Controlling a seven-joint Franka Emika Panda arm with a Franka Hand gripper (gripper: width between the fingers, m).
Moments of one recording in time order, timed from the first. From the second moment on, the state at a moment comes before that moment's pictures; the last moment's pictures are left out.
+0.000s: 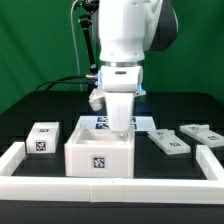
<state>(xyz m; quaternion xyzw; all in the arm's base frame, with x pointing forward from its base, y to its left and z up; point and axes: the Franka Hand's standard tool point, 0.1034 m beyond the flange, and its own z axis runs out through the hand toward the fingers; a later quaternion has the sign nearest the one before) 0.480 -0.005 0.027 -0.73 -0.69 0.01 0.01</state>
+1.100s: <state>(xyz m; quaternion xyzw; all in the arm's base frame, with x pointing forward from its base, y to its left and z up) 0.531 0.068 0.026 -0.71 -0.71 -0.01 0.02</state>
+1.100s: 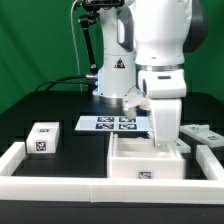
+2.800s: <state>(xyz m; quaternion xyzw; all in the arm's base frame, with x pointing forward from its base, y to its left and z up) 0.517 0.098 0.047 -0.71 -0.71 0.00 0.02</state>
